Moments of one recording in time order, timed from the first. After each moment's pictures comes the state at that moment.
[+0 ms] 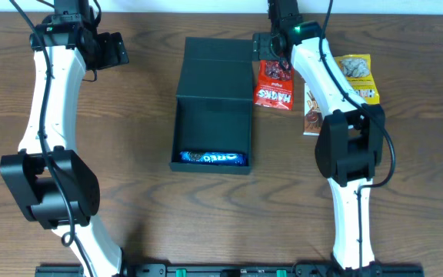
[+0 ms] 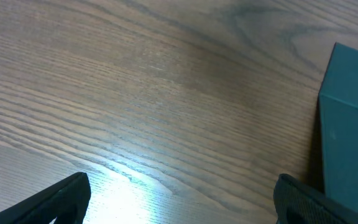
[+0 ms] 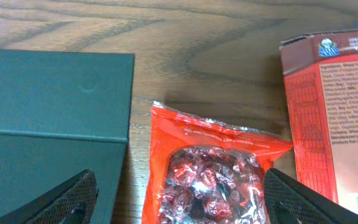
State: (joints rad) left arm 0.08 1.97 1.87 -0.97 -0.03 -0.19; right arm 0.26 2.41 2.17 -0.79 0.10 0.27
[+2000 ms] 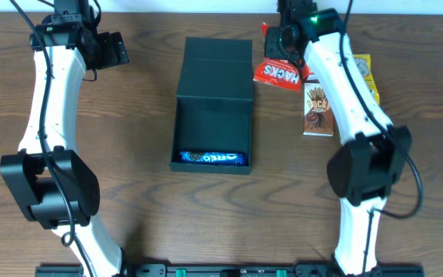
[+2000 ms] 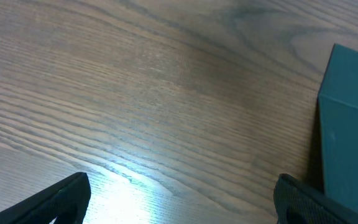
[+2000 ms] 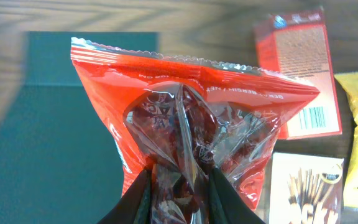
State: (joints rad) left arm 0.08 1.97 1.87 -0.97 -0.03 -0.19; right arm 0.30 2.17 2.18 -1.06 0.06 0.32
